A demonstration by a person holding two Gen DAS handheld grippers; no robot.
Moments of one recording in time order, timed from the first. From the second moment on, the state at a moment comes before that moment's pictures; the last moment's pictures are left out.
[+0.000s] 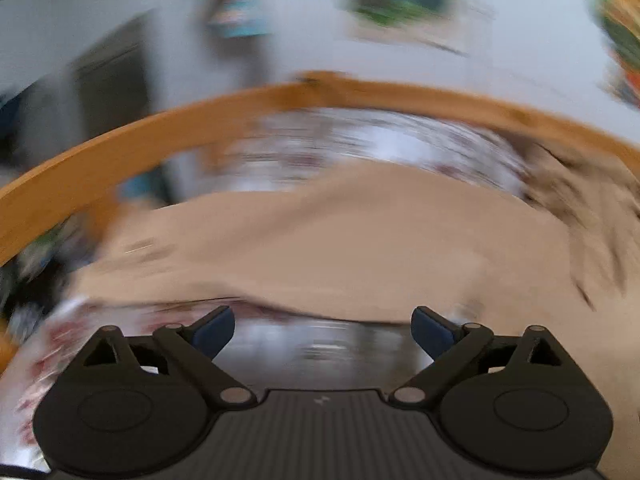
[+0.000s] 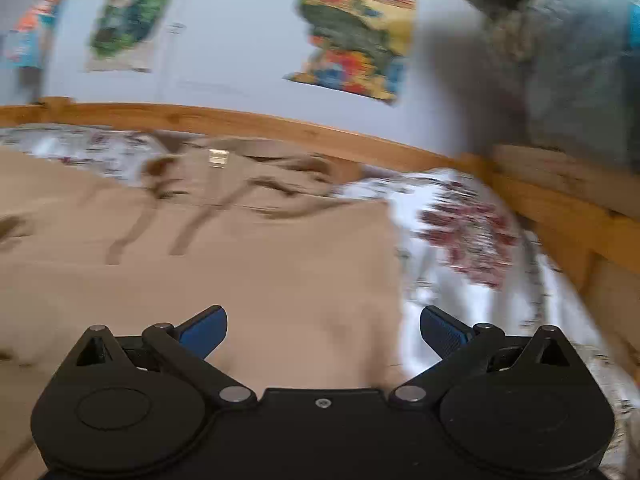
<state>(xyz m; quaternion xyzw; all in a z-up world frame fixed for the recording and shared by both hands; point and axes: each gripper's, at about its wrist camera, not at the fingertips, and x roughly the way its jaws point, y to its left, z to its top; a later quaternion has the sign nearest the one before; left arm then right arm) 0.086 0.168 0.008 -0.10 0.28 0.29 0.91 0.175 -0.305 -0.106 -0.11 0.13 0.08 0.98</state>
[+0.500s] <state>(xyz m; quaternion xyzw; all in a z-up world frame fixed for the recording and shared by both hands) 0.067 0.309 -0.014 -0.36 0.19 0.46 0.79 0.150 -0.268 -0.117 -0.15 0.16 0.13 0.97</state>
